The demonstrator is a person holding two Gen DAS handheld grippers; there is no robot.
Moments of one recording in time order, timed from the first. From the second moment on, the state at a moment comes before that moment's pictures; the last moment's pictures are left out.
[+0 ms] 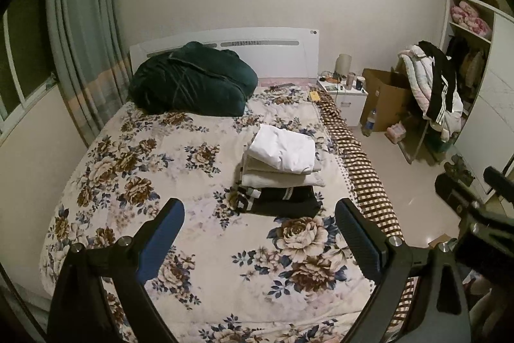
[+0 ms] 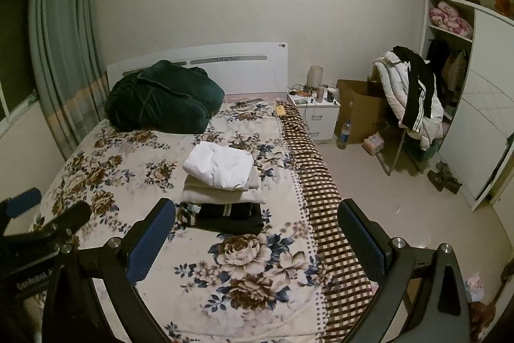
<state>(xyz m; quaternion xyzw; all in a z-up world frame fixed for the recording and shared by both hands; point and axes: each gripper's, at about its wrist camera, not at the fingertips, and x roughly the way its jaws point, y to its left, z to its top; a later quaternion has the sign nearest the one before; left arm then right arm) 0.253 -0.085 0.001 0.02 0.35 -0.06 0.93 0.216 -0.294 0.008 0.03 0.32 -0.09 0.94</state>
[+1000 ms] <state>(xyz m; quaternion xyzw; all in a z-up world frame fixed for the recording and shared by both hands) 0.239 -0.084 0.011 0.02 0.32 -0.04 0.95 0.241 -0.312 0.022 0.03 0.31 -0.07 0.95</state>
